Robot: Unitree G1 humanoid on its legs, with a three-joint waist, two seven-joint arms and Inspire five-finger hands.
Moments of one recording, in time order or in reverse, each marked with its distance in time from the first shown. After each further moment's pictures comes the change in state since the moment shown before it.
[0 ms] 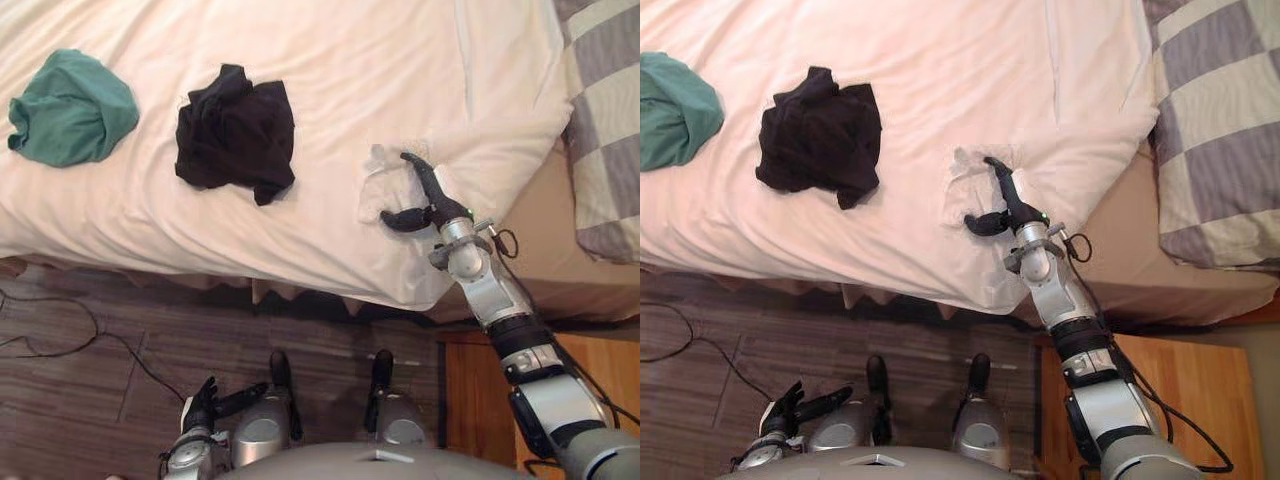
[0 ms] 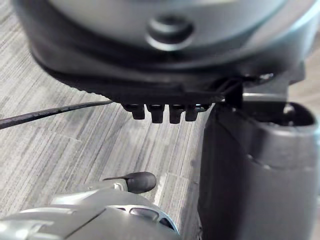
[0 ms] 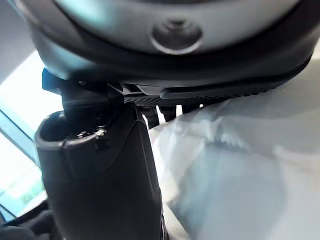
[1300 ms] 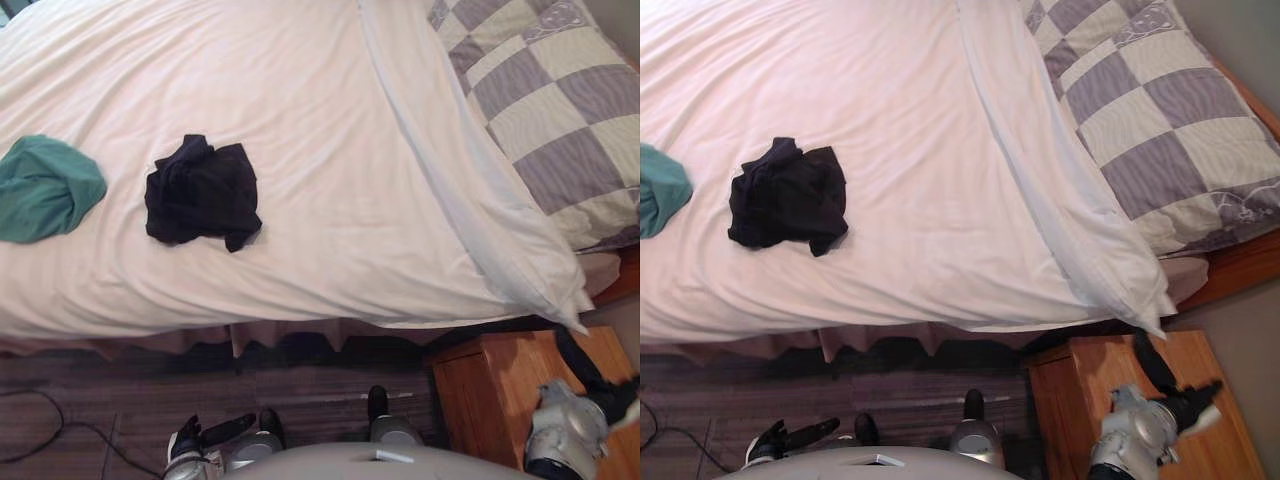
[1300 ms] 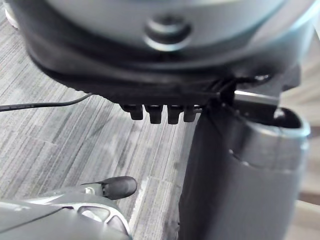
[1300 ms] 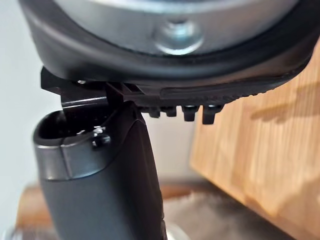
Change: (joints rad) left arm 0.042 -0.049 0.154 0.041 0.005 0.091 0.059; right arm 0.605 0.362 -1.036 -0.152 0.802 0.039 -0.324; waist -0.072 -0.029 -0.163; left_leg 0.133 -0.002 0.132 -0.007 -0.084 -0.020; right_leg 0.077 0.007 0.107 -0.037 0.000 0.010
